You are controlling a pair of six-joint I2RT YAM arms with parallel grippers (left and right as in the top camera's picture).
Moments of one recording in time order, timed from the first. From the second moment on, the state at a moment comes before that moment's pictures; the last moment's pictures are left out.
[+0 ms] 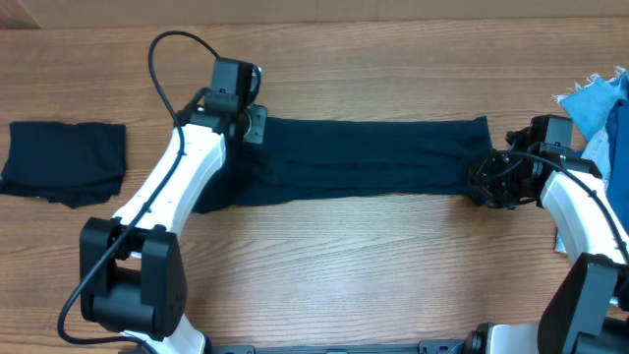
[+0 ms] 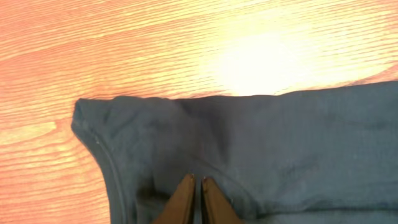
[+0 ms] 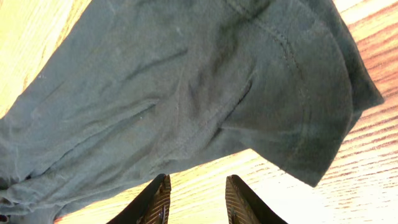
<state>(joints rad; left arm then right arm) -0.22 1.80 1.36 -0.59 -0.11 -0.03 -0.25 1.58 0.98 -0.68 -0.38 0.39</state>
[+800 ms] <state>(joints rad) -0.22 1.81 1.31 -0.78 0.07 -0.05 -0.25 1.58 0.98 -0.68 -0.38 0.38</state>
